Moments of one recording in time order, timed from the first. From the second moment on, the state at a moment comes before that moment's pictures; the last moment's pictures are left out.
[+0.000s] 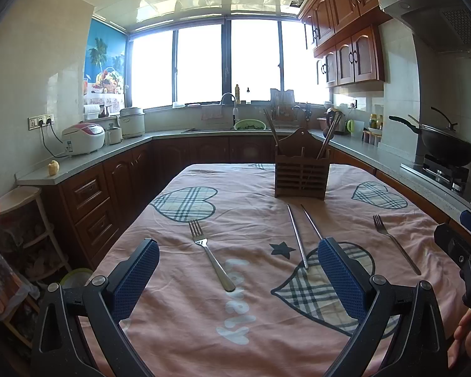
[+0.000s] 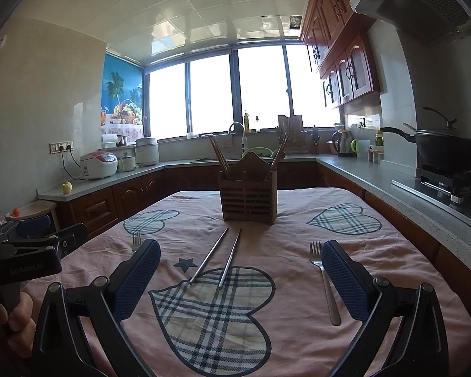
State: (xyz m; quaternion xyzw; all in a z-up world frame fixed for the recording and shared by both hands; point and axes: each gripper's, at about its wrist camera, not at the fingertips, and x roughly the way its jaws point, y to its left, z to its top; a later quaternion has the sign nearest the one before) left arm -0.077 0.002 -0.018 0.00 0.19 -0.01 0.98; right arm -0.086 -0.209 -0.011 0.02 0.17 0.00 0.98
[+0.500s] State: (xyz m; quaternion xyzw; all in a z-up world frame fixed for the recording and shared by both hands) left arm -0.078 0.000 -0.022 0.01 0.19 -0.01 0.98; right arm -0.085 -0.207 -0.011 0.02 0.17 0.00 0.98
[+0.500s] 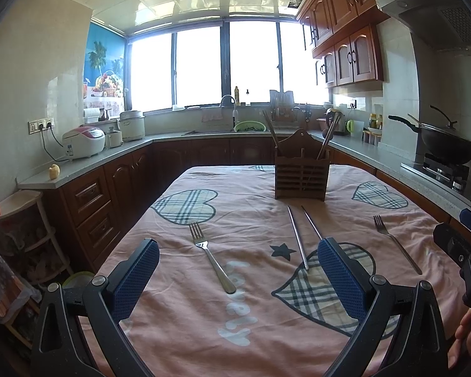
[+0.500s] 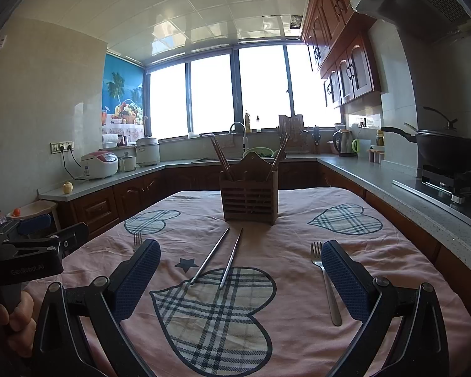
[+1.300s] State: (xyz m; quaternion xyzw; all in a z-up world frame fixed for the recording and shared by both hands) left arm -0.077 -0.006 -0.023 0.01 0.19 -0.01 0.98; right arm -0.083 -0.208 -0.011 0.02 0.17 0.01 0.98
